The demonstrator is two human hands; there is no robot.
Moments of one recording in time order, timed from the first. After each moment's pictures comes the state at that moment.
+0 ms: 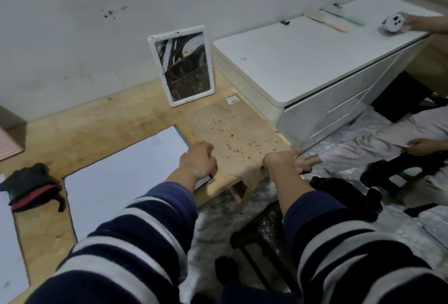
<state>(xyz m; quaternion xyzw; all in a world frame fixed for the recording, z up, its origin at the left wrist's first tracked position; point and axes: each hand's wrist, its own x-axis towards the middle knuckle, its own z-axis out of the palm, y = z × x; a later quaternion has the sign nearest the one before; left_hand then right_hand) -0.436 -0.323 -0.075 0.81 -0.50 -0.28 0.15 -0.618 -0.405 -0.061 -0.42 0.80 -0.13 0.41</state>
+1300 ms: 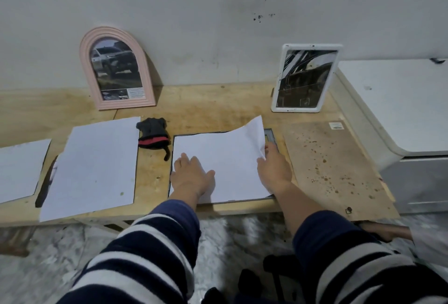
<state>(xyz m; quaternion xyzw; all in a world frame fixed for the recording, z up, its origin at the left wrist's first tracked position) -0.344 -0.150 -0.088 0.96 -0.17 -0.20 0.07 -0.456 -0.315 -0.068 -0.84 0.43 -0.05 0.34</state>
